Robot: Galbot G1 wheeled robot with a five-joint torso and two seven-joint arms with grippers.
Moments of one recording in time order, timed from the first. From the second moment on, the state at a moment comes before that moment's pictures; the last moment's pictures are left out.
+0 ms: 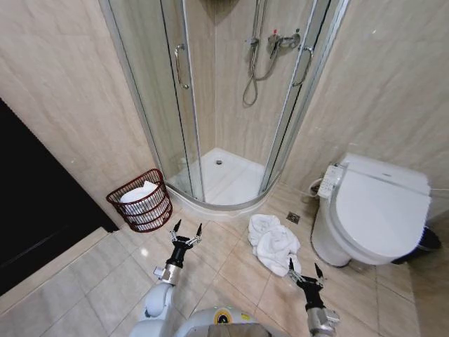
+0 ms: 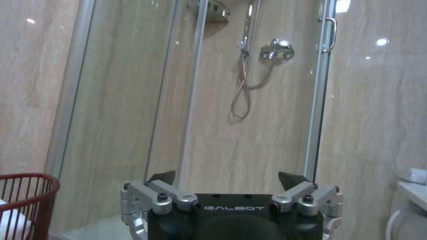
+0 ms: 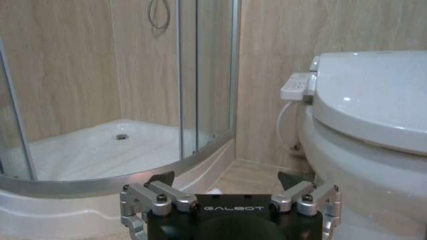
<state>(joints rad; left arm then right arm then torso) 1.42 -1.48 -0.48 -1.62 -0.26 -0.47 0.33 -1.73 1.61 0.81 1.69 0.15 0.39 -0.10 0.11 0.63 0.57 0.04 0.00</state>
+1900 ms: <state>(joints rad) 1.38 -1.47 -0.48 -1.58 -0.26 -0.49 0.35 -1.71 1.61 0.82 1.68 0.10 0.40 -0.10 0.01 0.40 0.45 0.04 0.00</state>
